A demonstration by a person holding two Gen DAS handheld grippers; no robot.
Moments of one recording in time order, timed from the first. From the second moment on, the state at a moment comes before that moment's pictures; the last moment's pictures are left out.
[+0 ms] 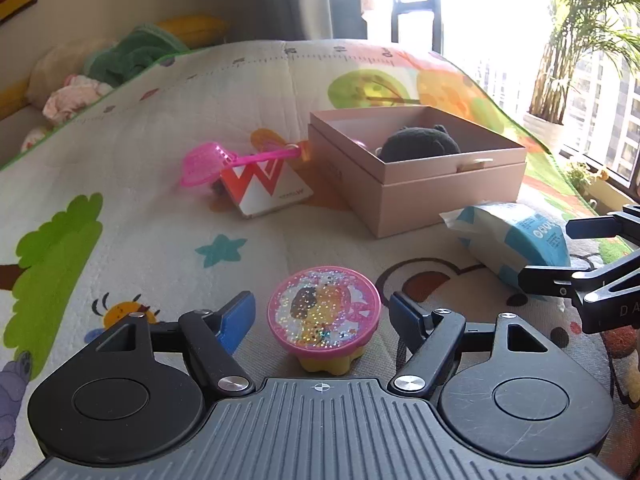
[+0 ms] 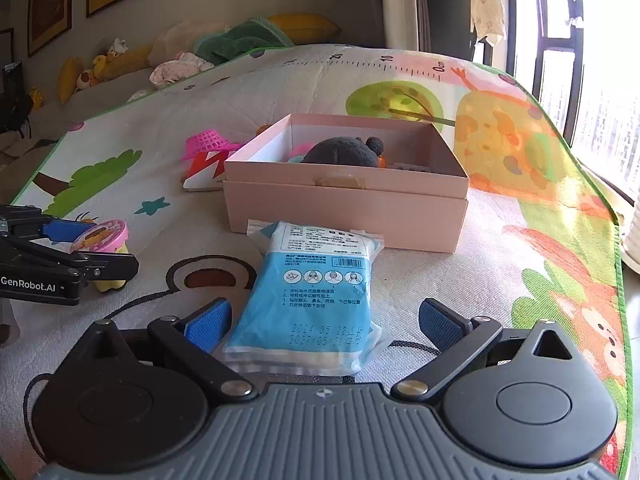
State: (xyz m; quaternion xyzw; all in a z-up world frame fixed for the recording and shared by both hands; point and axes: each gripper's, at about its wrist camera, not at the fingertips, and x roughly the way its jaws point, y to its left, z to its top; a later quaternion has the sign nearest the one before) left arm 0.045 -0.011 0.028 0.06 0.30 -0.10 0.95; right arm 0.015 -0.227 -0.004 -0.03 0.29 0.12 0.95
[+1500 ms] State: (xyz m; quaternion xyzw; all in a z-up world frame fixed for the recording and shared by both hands) left arm 0.036 -0.045 0.054 0.13 0.28 -0.17 0.94; right arm -0.006 -0.259 0.025 -0.04 0.30 0.14 0.94
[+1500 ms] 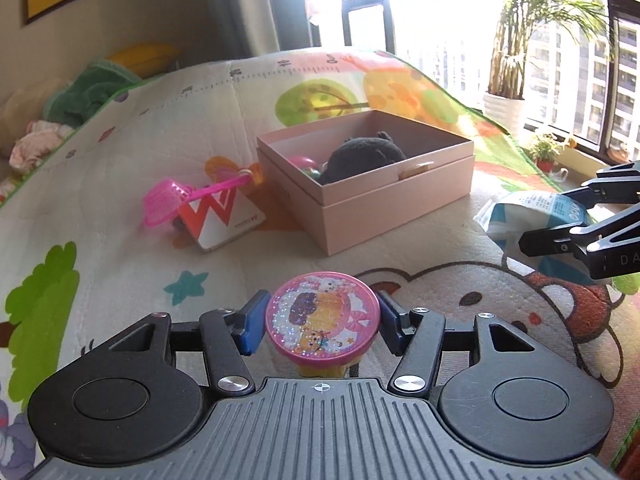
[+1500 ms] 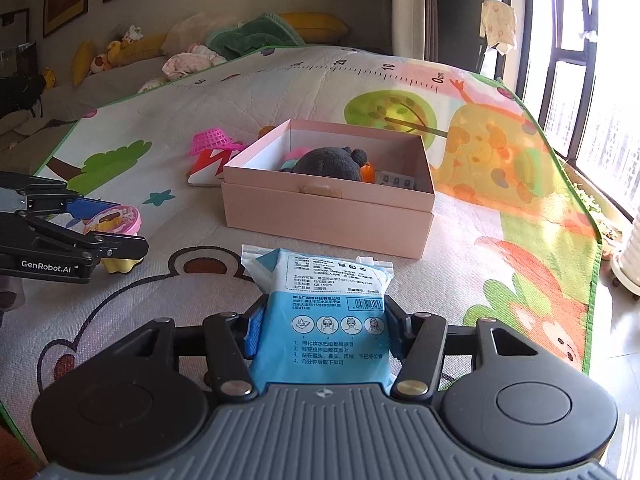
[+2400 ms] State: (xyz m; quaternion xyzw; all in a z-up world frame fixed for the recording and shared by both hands) left arm 0.176 -0.070 0.070 0.08 0.24 -0.21 0.94; right arm 0.207 -0.262 0.071 0.00 0.27 0.08 0.96
